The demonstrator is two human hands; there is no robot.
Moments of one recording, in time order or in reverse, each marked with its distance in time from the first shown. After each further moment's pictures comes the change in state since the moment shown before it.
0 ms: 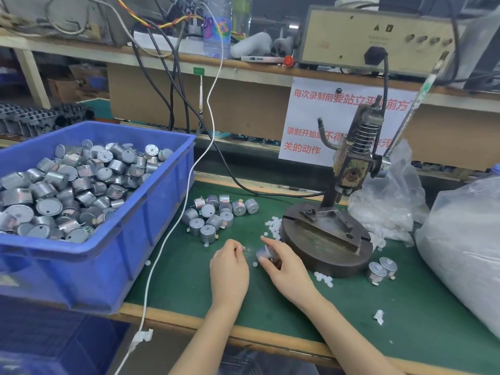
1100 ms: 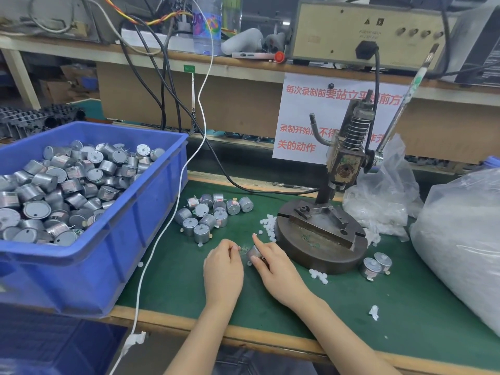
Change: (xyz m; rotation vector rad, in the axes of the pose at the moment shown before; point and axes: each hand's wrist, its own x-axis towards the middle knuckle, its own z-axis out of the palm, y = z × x) left_hand -0.001 0.001 -0.001 0.021 -0.012 -0.023; right_hand 0.001 0.004 0.006 -0.146 -0.113 -0.039
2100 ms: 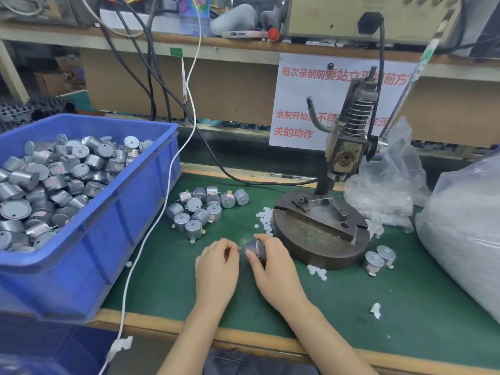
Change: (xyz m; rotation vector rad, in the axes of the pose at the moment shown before) left_hand 0.000 0.000 -0.002 0.096 -0.088 0.059; right_hand -0.007 -0.007 0.008 0.065 0.233 0.039
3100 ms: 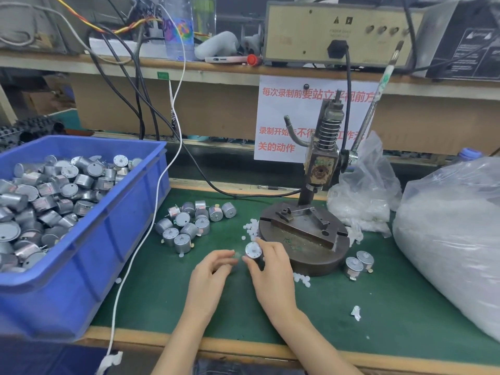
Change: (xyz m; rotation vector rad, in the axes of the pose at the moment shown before) left_hand -0.007 0.008 -0.008 -0.464 -0.201 -0.070; right_hand 0.000 -0.001 -0.012 -0.005 0.183 0.142
